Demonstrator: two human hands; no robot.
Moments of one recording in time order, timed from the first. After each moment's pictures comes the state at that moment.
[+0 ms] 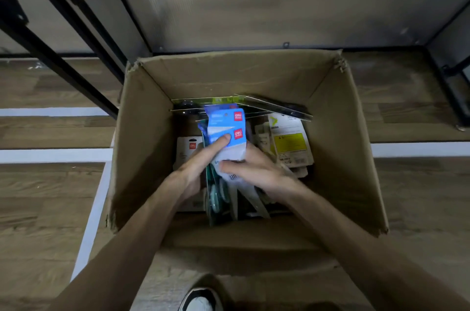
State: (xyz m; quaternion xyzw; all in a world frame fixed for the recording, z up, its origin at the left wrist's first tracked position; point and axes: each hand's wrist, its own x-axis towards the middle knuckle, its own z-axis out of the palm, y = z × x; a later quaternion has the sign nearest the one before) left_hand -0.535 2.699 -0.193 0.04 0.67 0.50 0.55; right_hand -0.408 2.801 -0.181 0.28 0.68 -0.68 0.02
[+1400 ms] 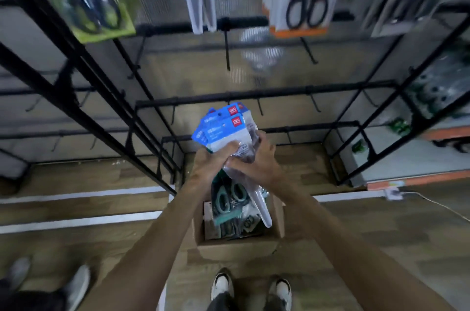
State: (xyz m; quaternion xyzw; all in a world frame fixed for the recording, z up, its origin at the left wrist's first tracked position) left_hand -0.495 2.733 0.511 0.08 0.70 0.59 0.39; right_hand -0.392 2.818 0.492 0.42 0.71 -0.55 -0.13
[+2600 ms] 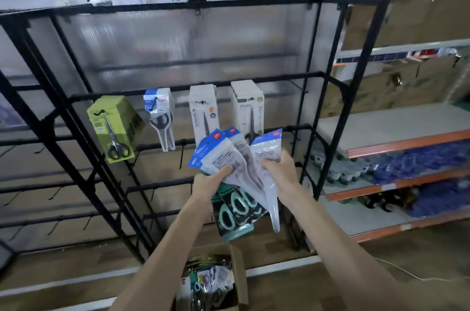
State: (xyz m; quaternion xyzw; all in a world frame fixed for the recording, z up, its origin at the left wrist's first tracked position) left_hand -0.283 2.756 0.805 0.10 0.62 0.66 0.41; right_hand -0.150 2.871 0.813 0.44 0.55 -0.60 -0.38
